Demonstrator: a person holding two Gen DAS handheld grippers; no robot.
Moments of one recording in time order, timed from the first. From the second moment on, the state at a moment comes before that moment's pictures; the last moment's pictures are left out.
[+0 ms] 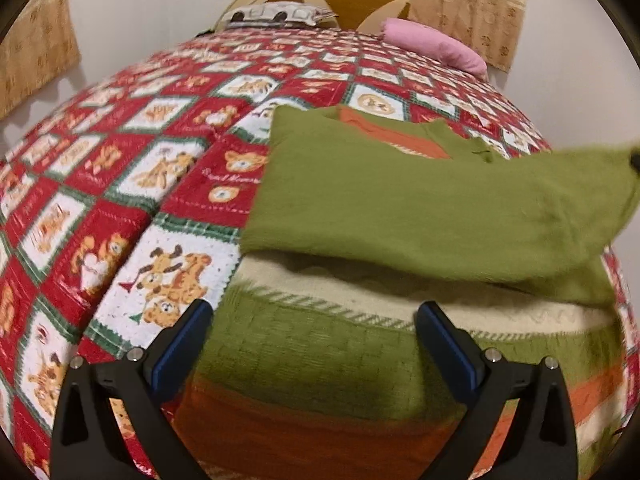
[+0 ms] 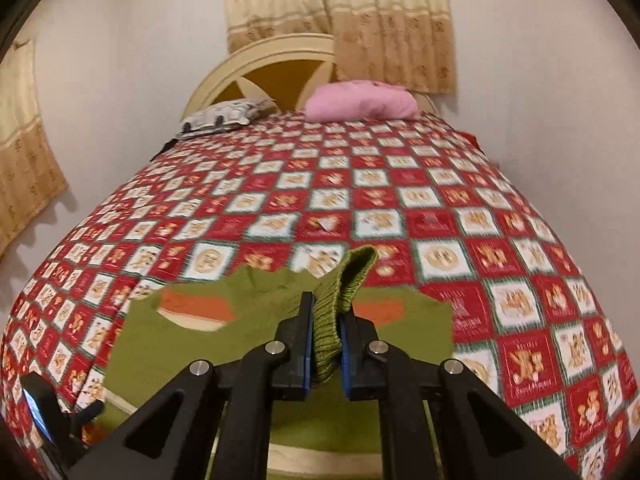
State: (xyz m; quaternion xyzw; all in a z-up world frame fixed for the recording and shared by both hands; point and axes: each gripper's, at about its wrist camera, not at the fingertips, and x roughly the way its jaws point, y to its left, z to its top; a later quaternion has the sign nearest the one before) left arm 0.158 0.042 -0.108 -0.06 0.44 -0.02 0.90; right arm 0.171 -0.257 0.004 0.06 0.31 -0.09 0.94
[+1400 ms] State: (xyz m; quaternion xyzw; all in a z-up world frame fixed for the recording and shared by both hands) left arm 0.190 0.113 -0.114 -0.13 0.46 0.11 0.87; right arm 0.148 -0.300 -0.119 0.09 0.41 -0.11 0.90
